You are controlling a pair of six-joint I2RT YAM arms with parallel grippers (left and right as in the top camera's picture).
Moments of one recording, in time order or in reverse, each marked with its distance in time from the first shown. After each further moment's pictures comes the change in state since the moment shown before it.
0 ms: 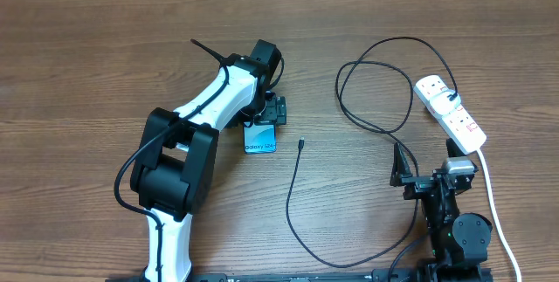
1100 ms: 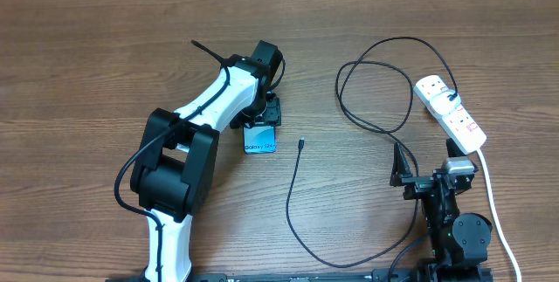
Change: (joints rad) left arm -0.002 -0.005 -0.005 -0.003 0.002 -0.027; right arm 0.000 0.000 0.000 0.000 0.000 0.000
